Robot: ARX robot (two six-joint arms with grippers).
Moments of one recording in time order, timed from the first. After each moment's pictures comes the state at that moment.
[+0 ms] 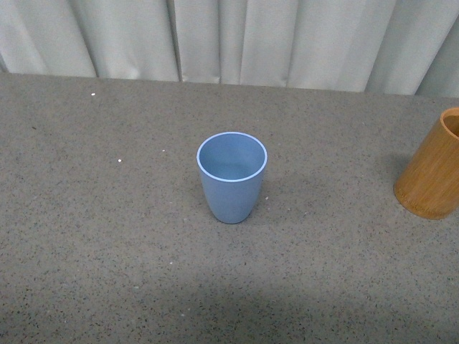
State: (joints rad) left arm 0.00 0.00 0.02 0.00 0.00 -0.01; right arm 0.00 0.00 0.00 0.00 0.00 0.00
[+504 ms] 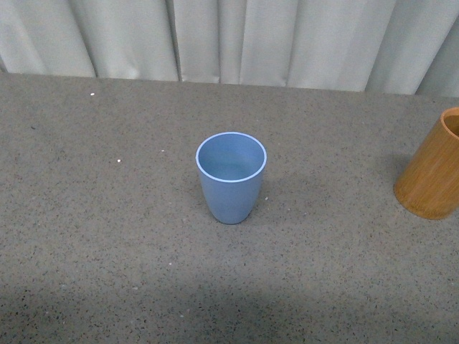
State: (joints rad) left arm 0.19 0.24 0.13 -0.32 0.68 -0.47; right arm 0.00 0.00 0.00 0.00 0.00 0.00
